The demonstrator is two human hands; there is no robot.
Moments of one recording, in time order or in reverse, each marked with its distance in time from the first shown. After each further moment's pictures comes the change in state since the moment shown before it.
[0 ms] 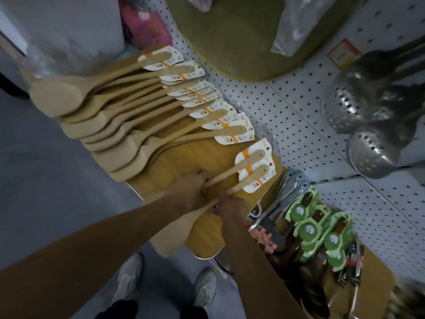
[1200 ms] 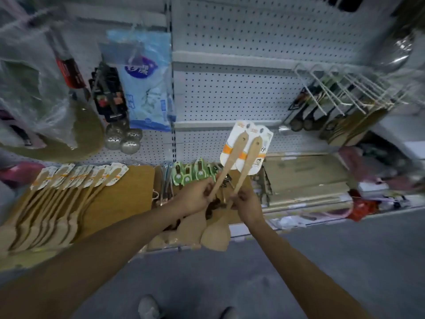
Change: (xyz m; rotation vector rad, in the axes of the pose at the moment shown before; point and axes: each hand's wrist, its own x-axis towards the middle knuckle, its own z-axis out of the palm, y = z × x) left_hand -0.300 0.397 -0.011 0.167 -0.360 0.700; right_hand -0.378 0.136 -0.386 0.282 0.426 -0.434
